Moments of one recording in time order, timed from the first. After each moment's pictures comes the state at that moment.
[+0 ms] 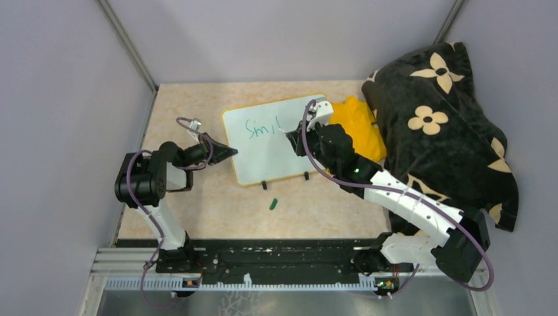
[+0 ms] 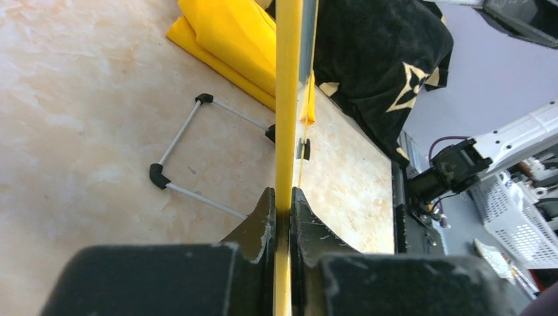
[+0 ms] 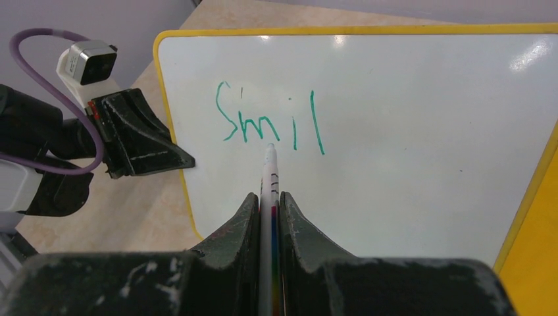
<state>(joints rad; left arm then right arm) 0.07 1.86 0.55 1.55 1.21 -0.86 0.81 1.17 0.97 0.02 0.23 0.31</state>
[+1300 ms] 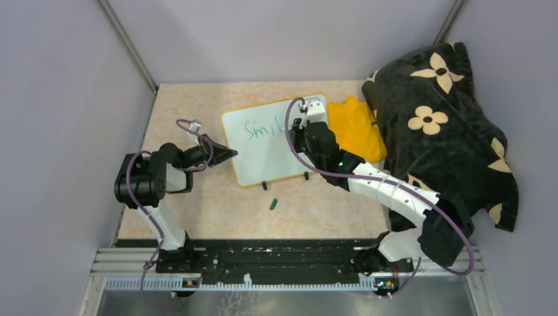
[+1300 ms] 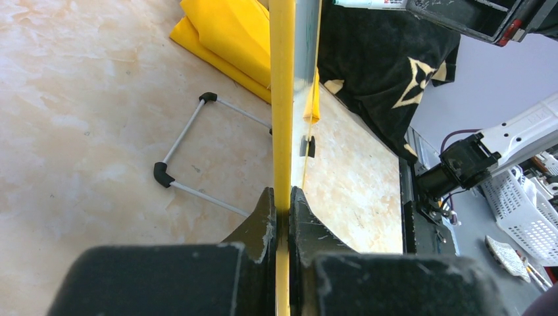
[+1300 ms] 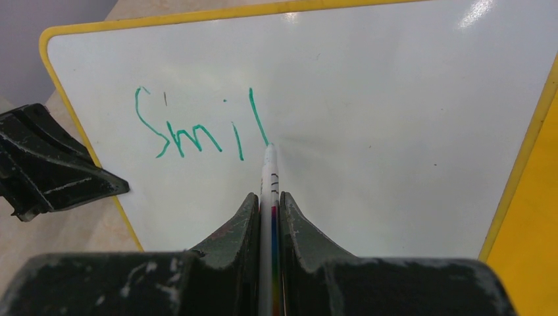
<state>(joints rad) 0.07 1.85 0.52 1.55 1.22 -0.80 0.81 1.32 0.99 0.06 0.36 0.32</state>
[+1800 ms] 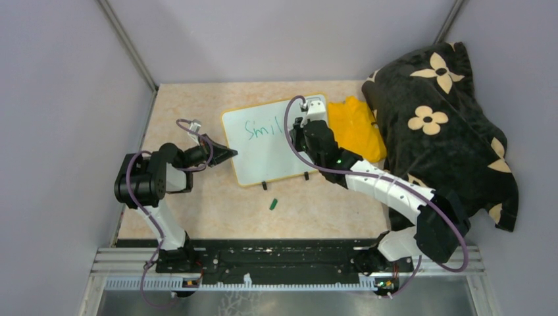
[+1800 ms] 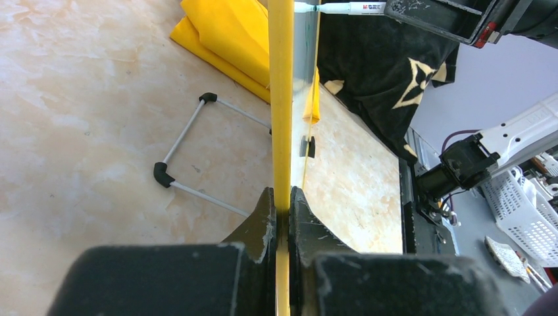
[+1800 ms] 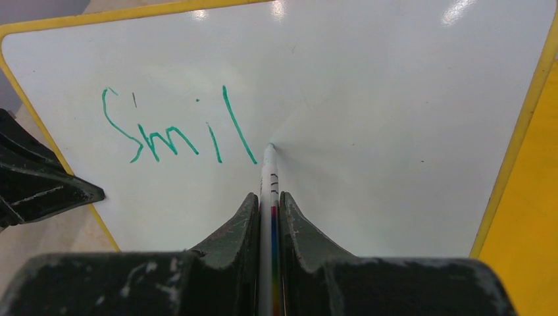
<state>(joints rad) 0.07 1.85 0.52 1.55 1.22 -0.80 0.78 1.36 0.99 0.07 0.37 0.32</state>
